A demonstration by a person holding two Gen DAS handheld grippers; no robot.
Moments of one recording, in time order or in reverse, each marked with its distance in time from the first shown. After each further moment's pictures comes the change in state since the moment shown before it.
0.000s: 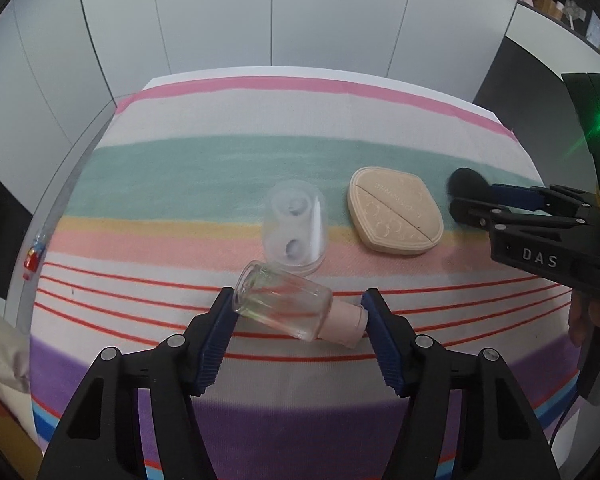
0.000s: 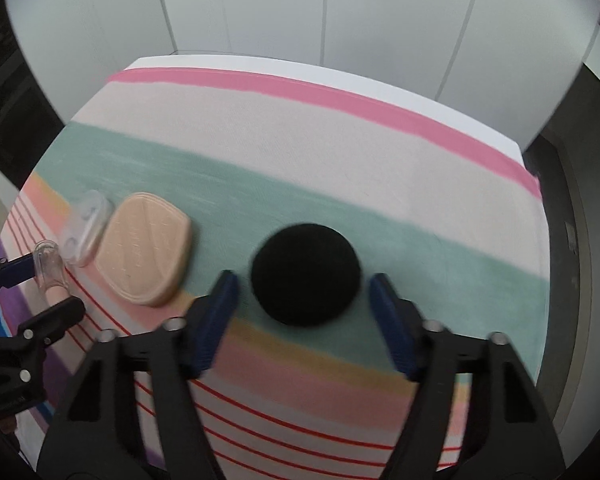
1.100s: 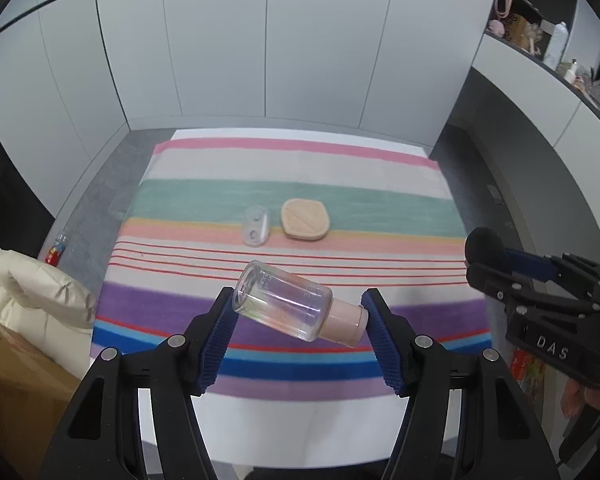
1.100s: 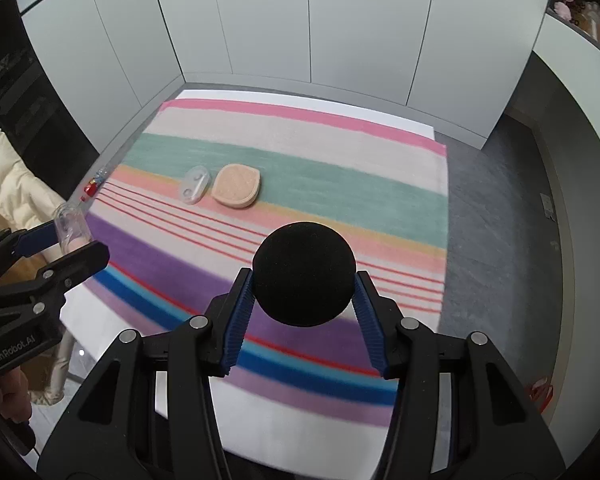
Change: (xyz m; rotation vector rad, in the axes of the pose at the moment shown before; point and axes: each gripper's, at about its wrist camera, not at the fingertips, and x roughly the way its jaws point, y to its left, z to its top) left arm -0.190 -0.052 -0.033 -0.004 -0.090 -0.010; right arm -0.215 0.007 -0.082 0.114 -0.041 0.001
